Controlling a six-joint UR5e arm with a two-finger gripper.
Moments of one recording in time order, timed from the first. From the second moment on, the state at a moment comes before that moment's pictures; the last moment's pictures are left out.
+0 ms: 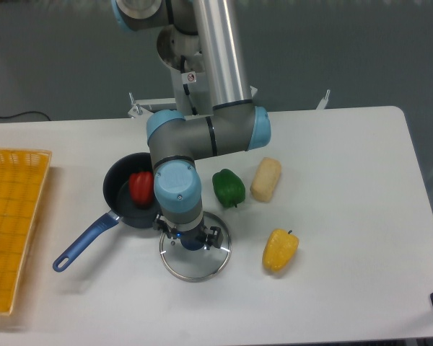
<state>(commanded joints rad) 2.27 -2.10 -1.63 -1.02 1.58 0.53</state>
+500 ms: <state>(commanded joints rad) 2.27 -2.09 -1.64 -1.02 1.58 0.56</state>
